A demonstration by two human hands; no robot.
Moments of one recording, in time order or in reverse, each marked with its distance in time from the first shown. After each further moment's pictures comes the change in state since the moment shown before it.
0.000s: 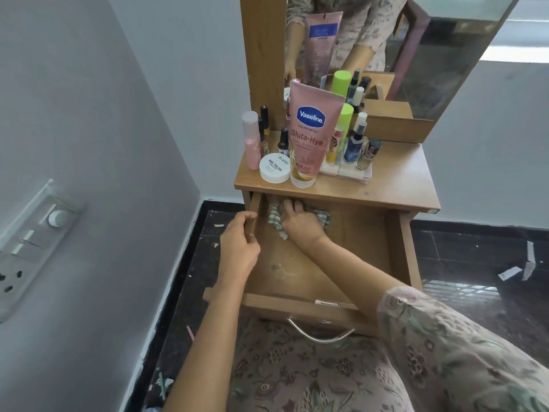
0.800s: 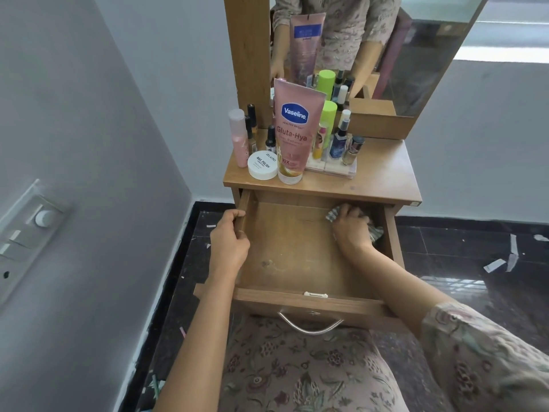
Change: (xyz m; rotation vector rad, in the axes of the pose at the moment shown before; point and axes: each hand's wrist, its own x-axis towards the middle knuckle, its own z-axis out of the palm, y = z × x) left_hand -0.004 0.002 0.001 -0.015 0.007 -0.049; right_hand -0.064 0.069 0.036 -0.072 -0.156 0.505
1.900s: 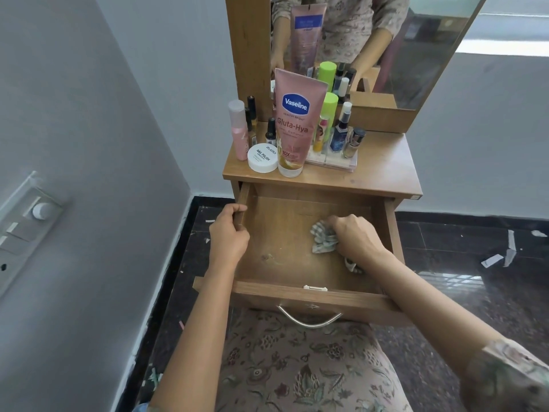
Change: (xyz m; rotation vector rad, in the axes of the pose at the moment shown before) left_hand 0.004 -0.004 0.002 -0.039 -0.013 -0.026; right_hand -0.044 0.030 -0.043 0.408 -0.094 -0.271
